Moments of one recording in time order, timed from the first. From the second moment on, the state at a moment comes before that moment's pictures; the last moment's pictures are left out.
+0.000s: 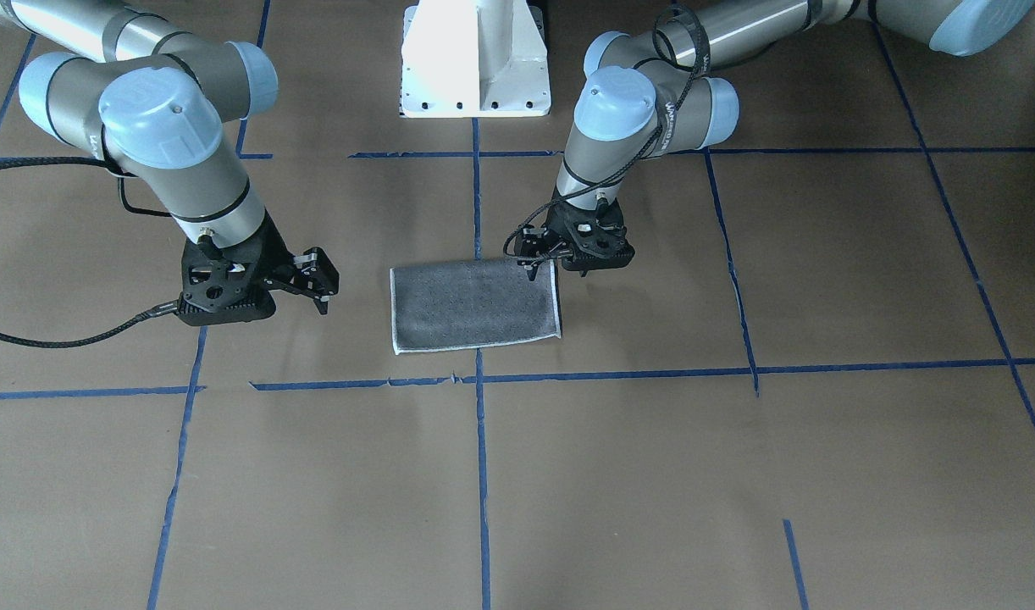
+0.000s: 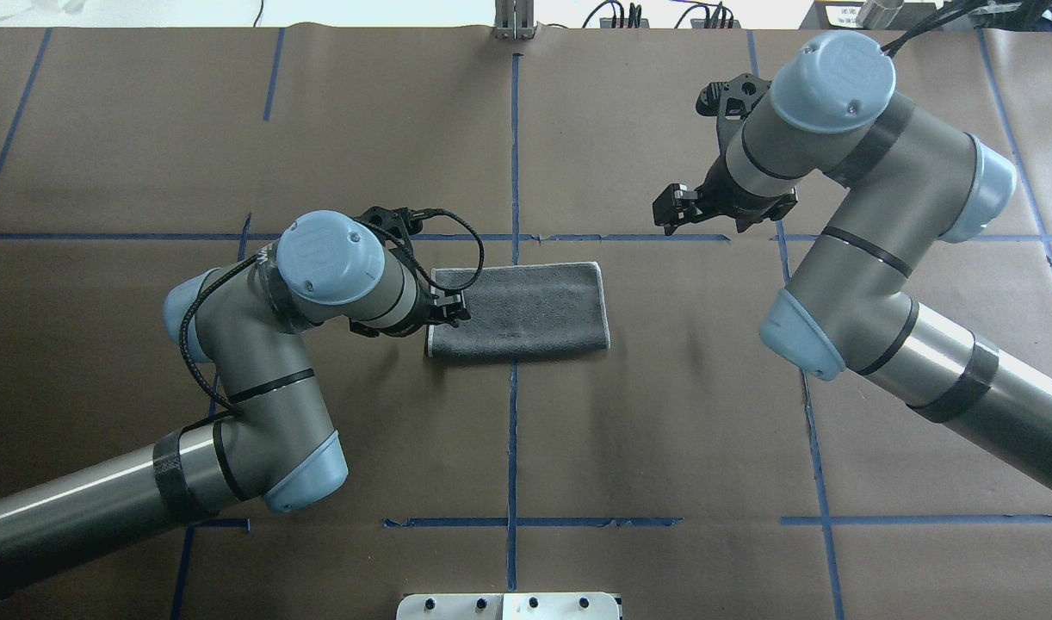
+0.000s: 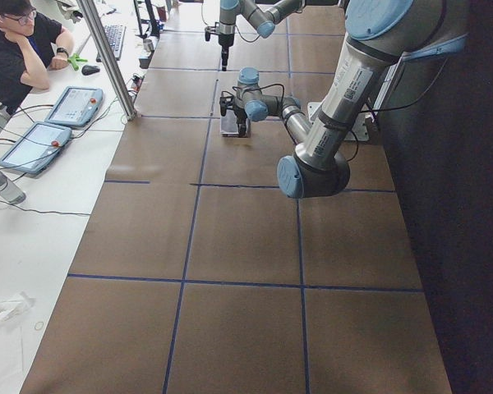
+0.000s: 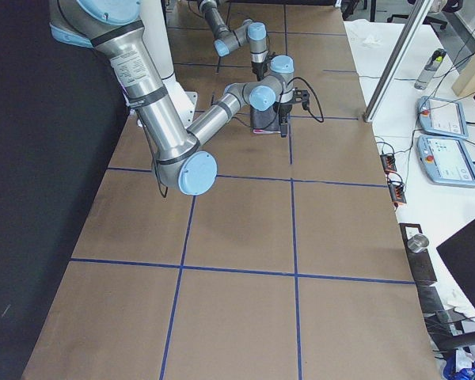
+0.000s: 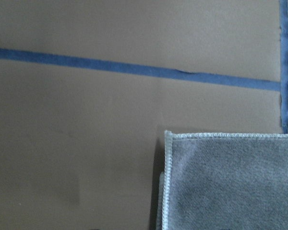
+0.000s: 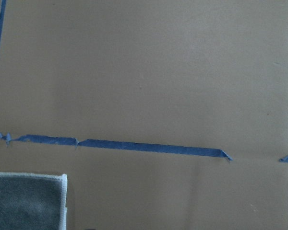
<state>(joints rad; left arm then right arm) -0.51 -2.18 -1.59 -1.87 -1.82 -1.43 0.79 -1.07 1.73 -1.50 2.00 0.94</state>
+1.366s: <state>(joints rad) -0.48 -2.18 -1.57 -1.88 -1.81 -1.46 0.80 -1.08 1.74 -1.50 2.00 0.93</state>
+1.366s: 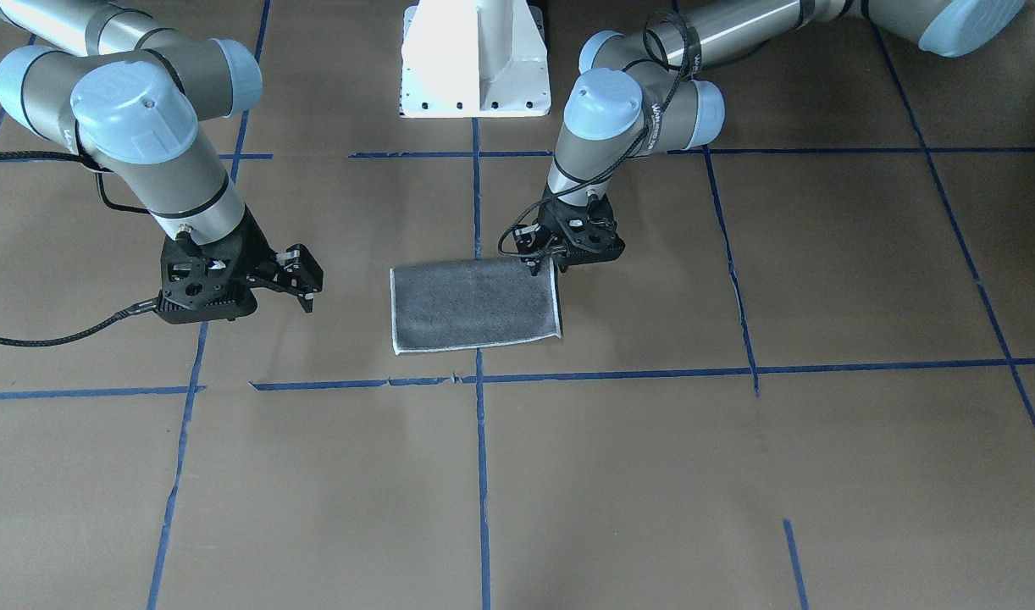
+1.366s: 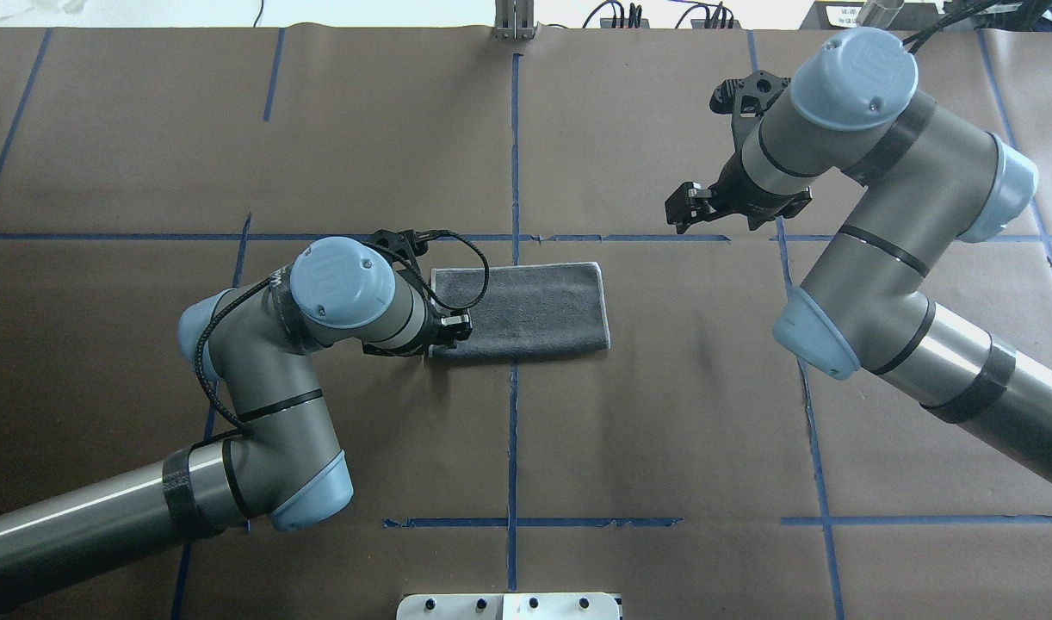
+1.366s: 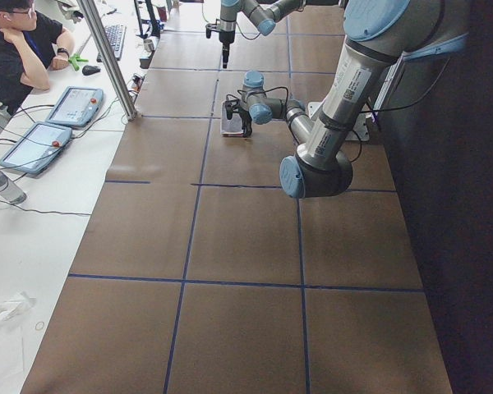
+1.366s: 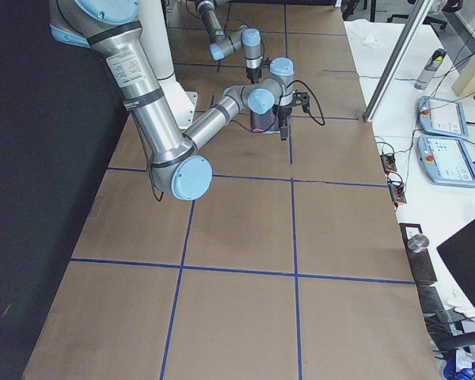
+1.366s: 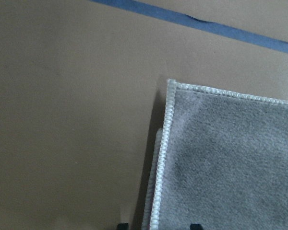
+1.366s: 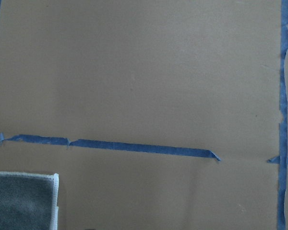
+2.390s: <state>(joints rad) -0.48 -2.22 -1.58 -1.84 -1.81 -1.46 0.82 -1.09 1.74 -1.50 2.01 0.92</state>
